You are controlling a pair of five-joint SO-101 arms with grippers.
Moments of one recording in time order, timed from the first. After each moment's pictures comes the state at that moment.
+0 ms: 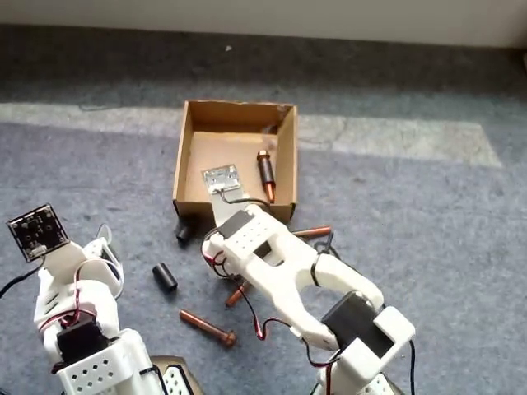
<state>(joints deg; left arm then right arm) -32.5 -96.4 86.7 57.4 9.2 -50.2 6.8 29.0 52.9 -23.3</state>
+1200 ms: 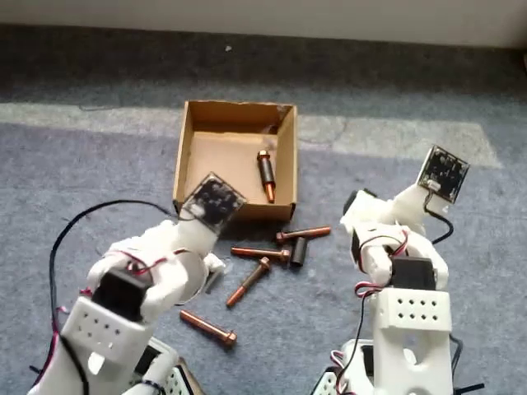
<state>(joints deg) 20.4 -62.1 53.0 76.8 -8.5 -2.8 -55.8 58.0 48.1 -22.5</state>
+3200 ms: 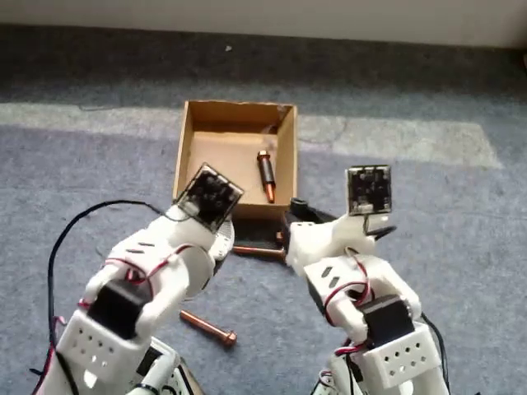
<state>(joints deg) 22.2 -66.3 55.1 63.3 -2.9 -29.2 -73.0 61.2 53.2 -14.4</state>
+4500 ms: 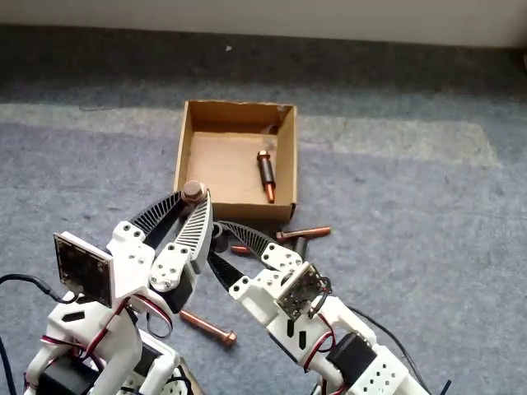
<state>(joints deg) 21.8 -96.9 55.3 55.7 12.4 -52.0 -99.0 95.8 10.3 9.6</state>
